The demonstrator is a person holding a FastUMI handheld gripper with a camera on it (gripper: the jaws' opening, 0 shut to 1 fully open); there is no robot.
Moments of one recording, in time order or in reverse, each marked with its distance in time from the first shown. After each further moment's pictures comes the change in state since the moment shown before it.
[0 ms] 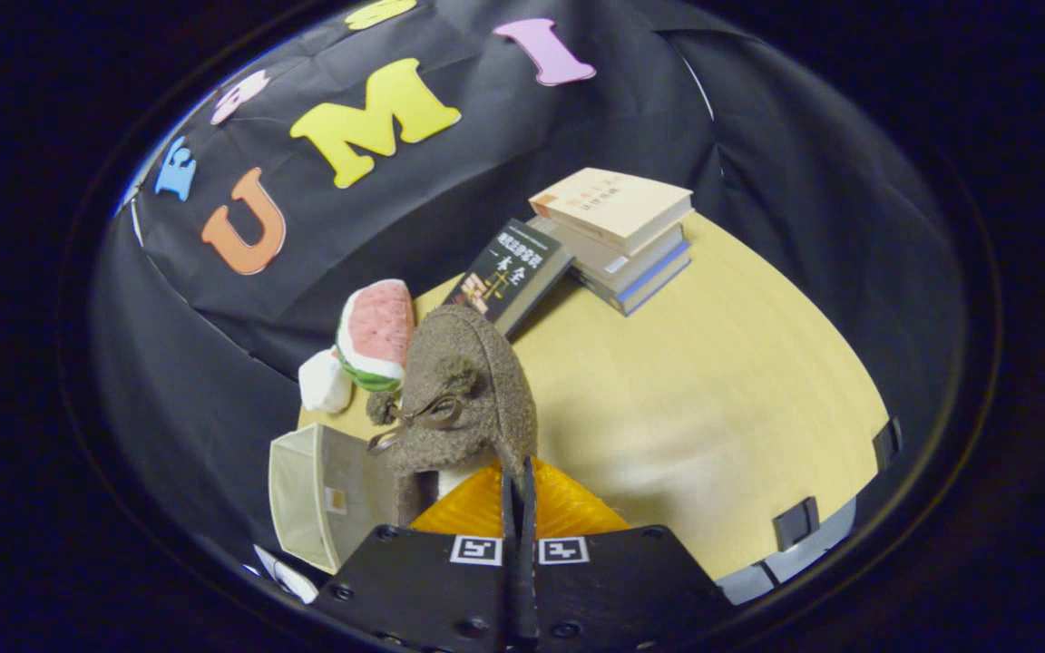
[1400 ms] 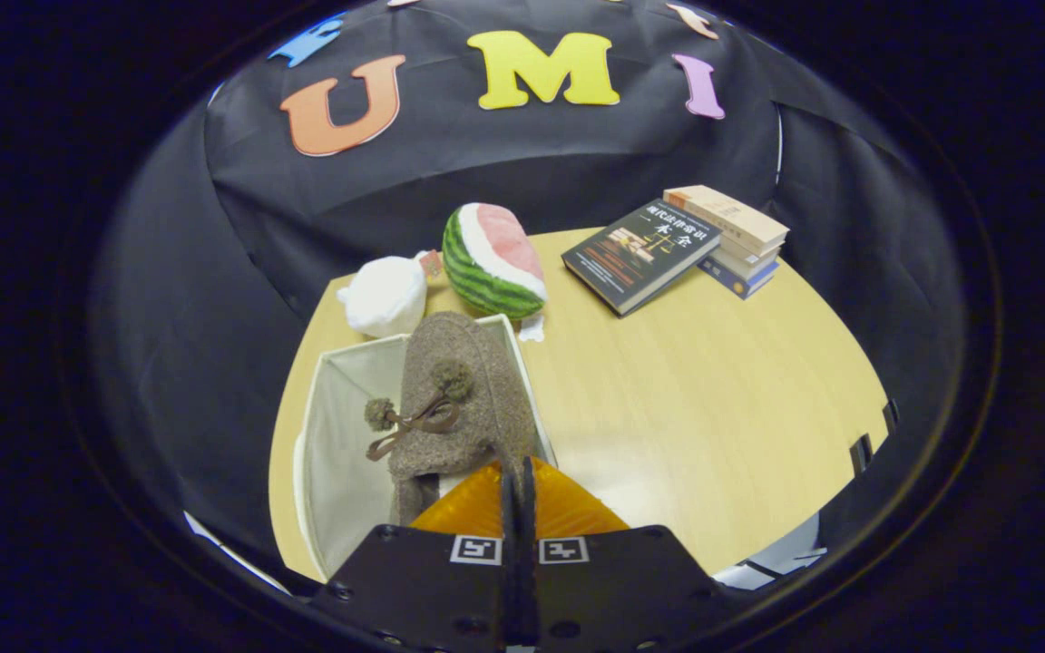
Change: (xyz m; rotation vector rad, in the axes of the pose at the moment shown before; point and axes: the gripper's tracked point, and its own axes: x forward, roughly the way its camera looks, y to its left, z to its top) arm 0.079 0.239 -0.162 -0.245 -0.021 -0.212
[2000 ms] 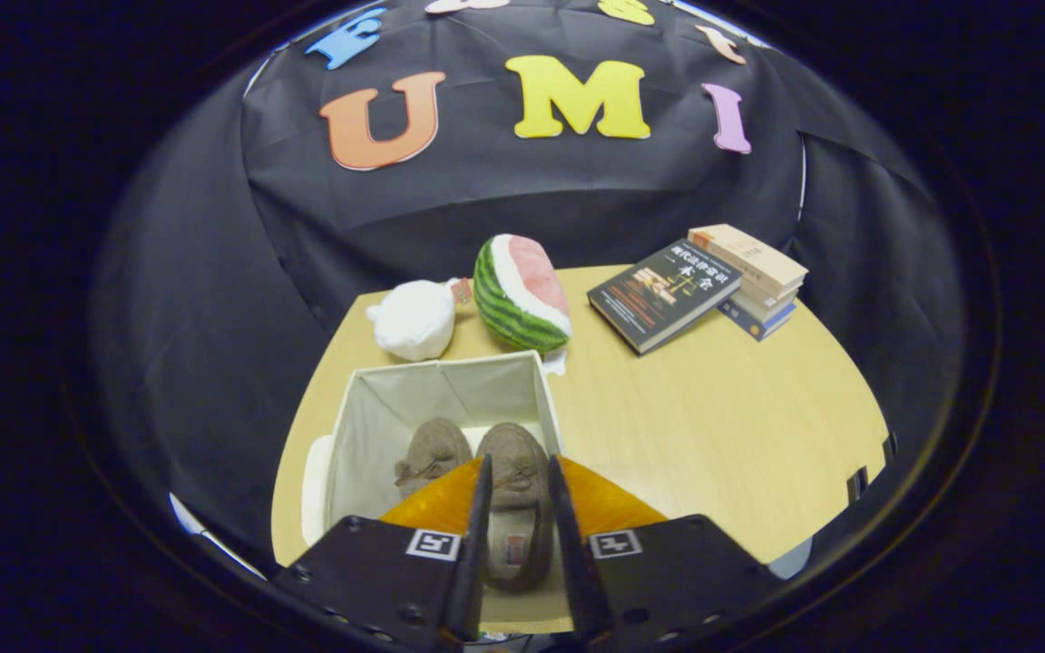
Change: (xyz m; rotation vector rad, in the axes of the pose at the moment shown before) arm -0.024 0.017 0.031 -0.083 -0.143 0.086
